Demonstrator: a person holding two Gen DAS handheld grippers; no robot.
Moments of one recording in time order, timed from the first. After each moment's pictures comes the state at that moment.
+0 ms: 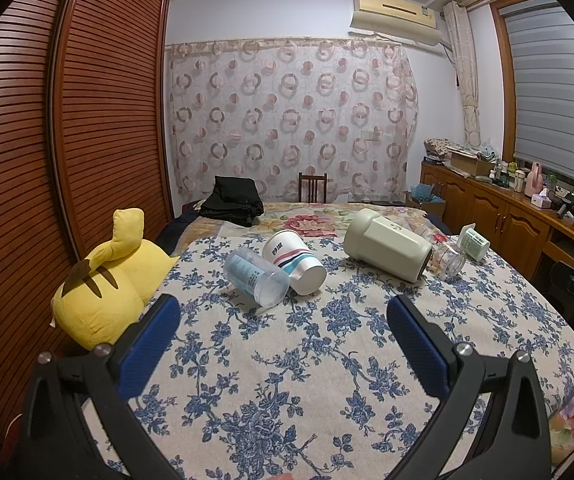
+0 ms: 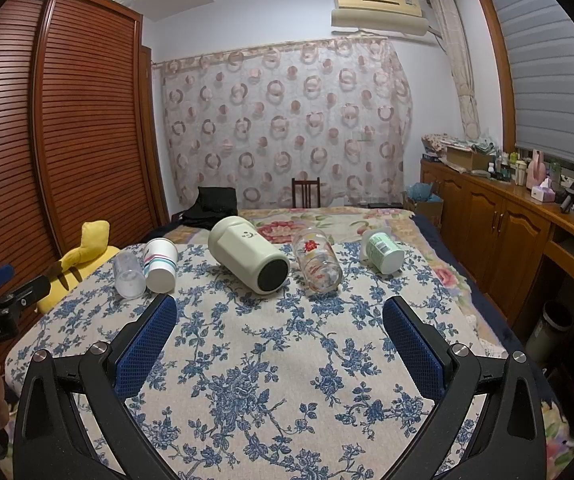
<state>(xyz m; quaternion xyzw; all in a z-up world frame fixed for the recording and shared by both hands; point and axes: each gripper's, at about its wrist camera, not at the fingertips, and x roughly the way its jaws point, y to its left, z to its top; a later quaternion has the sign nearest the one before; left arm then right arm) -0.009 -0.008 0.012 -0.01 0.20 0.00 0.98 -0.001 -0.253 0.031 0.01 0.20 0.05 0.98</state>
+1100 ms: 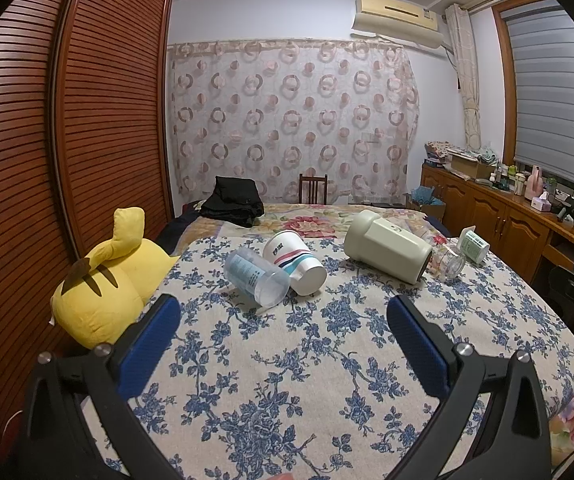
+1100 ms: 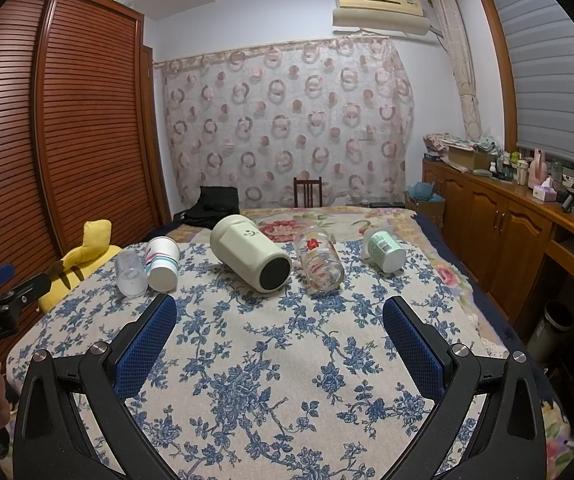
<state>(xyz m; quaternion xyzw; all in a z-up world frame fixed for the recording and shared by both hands) -0.009 -0.003 0.013 -0.01 0.20 0.00 0.98 -0.003 -0.252 0.031 0.01 0.20 0.05 0.98</state>
